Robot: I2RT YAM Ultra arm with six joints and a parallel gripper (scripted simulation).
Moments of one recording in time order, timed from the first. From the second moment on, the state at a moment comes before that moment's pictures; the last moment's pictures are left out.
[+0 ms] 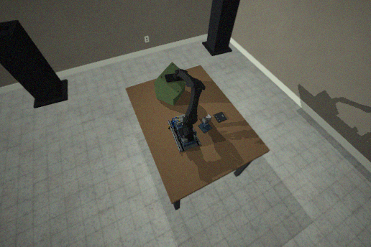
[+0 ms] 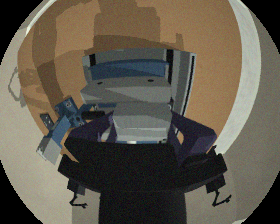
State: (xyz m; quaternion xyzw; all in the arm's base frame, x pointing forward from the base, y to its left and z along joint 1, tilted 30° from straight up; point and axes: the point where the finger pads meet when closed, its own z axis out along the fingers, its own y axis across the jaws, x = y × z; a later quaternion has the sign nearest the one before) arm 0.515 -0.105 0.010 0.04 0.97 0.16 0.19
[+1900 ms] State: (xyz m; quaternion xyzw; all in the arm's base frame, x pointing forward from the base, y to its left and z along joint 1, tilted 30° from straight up) arm 0.515 -0.105 0.010 0.04 0.97 0.16 0.19
